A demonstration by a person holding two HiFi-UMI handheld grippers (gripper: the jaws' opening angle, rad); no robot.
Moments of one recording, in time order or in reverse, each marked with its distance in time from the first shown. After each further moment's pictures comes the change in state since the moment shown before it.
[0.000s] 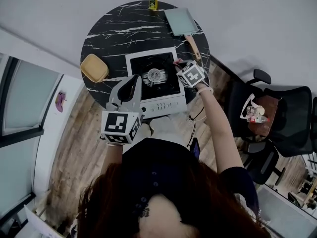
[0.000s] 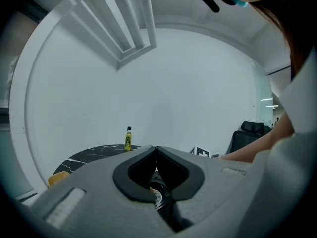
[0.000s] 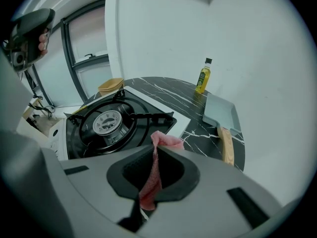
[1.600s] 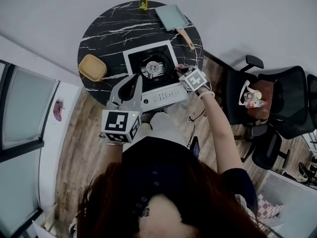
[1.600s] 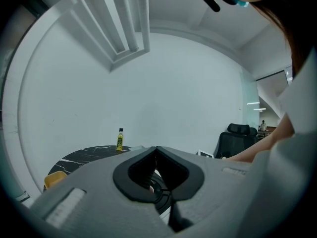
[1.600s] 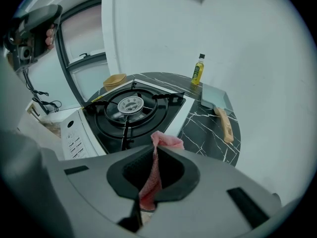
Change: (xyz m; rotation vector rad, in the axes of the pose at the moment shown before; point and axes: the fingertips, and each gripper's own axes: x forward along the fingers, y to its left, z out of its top) left arm -0.045 -0.011 -0.005 0.012 -0.030 -0.126; right arm -0.037 0.053 -0.052 0.089 0.042 -0.056
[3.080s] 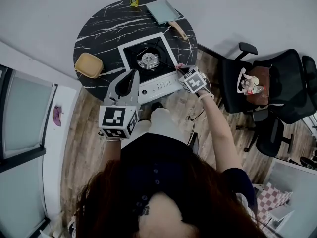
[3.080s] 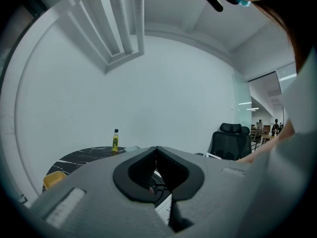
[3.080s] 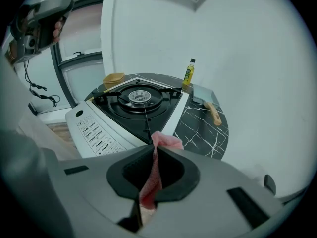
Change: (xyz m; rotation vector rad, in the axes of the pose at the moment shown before) left arm -0.029 -0.014 -0.008 0.031 -0.020 -0.066; right arm -0.030 0.031 -0.040 0.056 -0.033 -0.129
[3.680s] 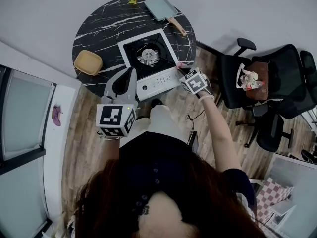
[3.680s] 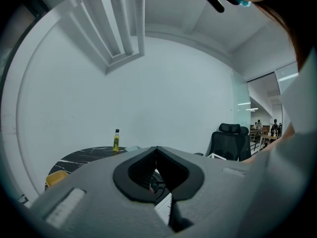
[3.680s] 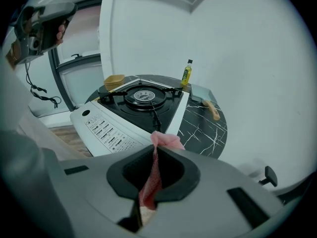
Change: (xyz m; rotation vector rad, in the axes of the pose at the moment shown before) left arm -0.016 0.007 -0.003 -0.001 -0.005 -0.004; right arm -0.013 0.019 -0.010 0.035 -0.013 -0.024
